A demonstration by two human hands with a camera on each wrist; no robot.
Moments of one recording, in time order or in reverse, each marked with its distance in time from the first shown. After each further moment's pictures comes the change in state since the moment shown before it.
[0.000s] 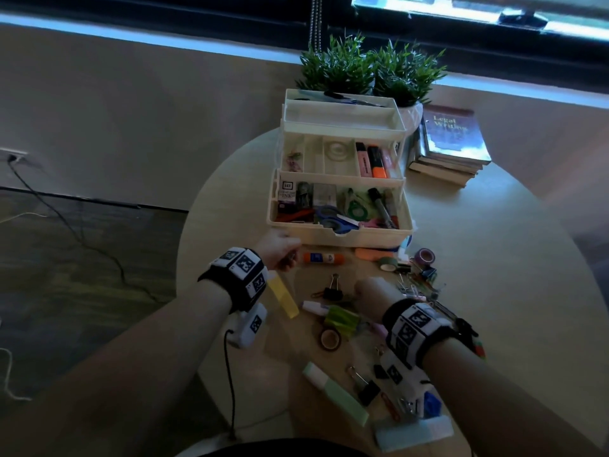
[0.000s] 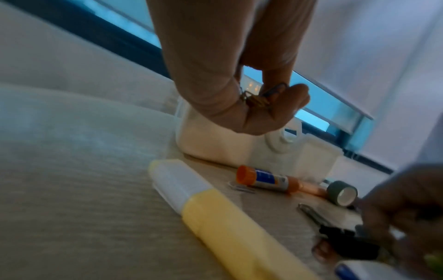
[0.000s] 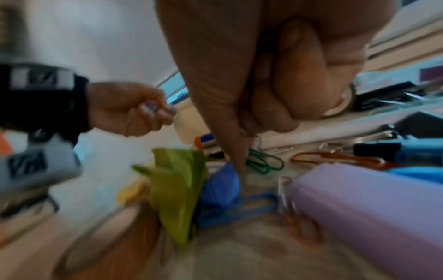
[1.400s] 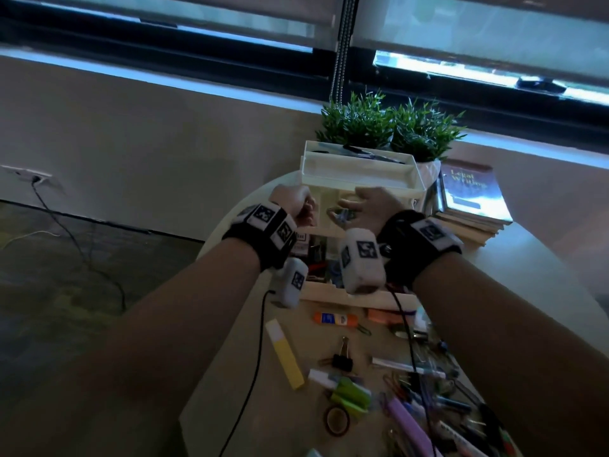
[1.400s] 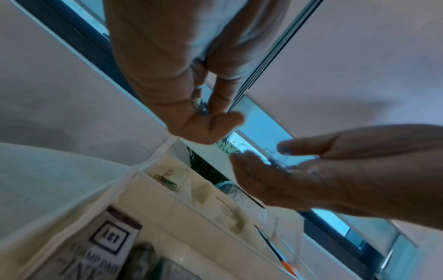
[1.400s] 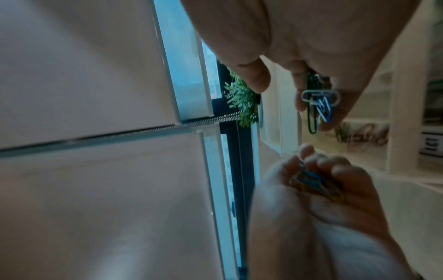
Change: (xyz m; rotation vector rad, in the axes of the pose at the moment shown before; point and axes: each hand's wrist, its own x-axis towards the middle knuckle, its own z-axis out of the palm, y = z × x) left_hand 0.048 0.140 -0.042 -0.244 0.240 0.119; right_hand 0.053 -0.065 -0.204 1.977 -0.177 0.008
